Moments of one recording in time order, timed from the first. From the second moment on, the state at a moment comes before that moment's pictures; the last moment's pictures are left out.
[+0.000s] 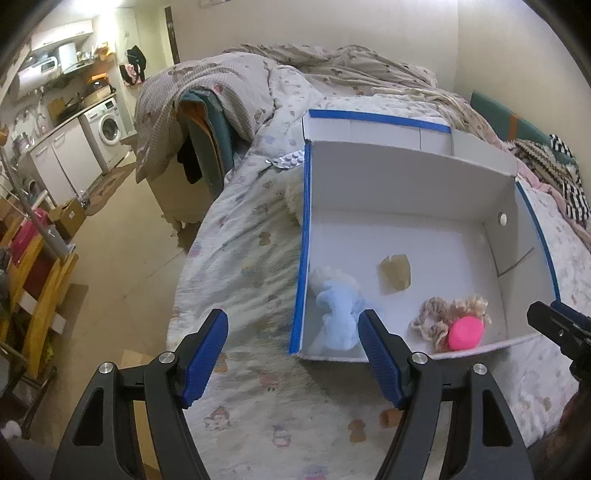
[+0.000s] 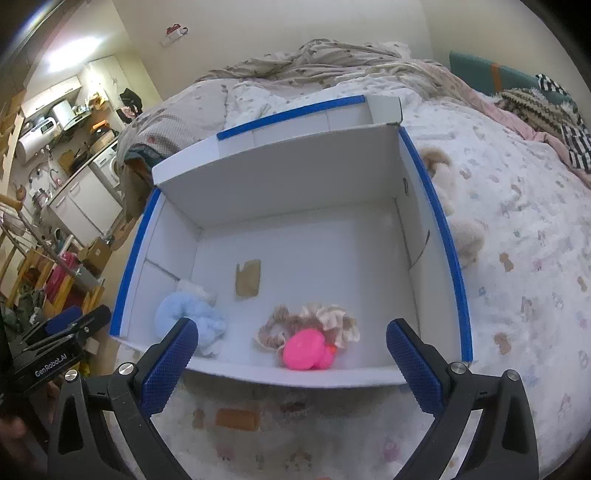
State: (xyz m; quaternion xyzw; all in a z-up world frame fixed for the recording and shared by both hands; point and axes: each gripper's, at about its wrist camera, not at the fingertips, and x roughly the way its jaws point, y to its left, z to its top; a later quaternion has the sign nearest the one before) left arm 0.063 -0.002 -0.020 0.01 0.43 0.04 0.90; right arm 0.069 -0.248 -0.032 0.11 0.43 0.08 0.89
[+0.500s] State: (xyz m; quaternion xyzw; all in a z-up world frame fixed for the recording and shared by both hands) left arm 0.052 0.002 -0.053 -0.01 0.47 0.04 0.88; right arm 0.039 -0.261 -0.044 0.12 0.44 0.08 0.89
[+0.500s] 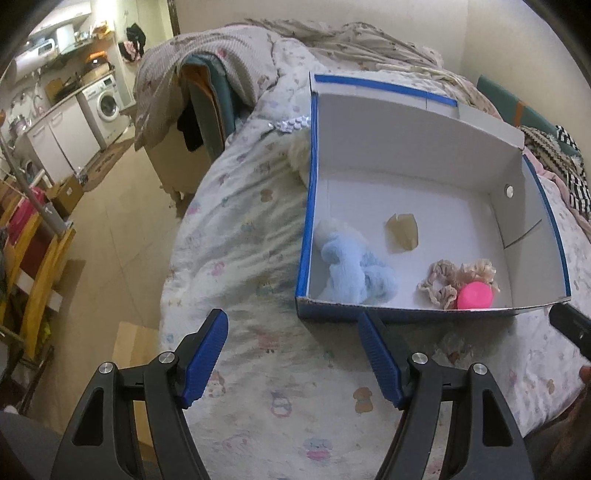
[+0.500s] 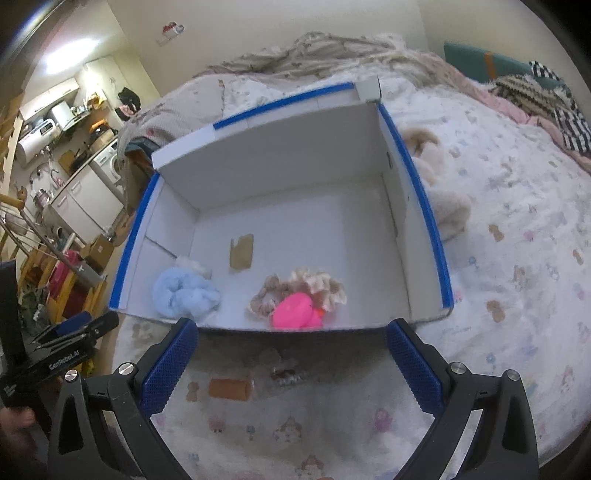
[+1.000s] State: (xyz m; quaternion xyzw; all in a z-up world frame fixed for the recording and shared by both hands) left arm 0.067 0.006 -0.083 -0.02 0.52 0.07 0.85; right arm 0.057 -0.254 -0.108 0.14 0.57 0.07 0.81
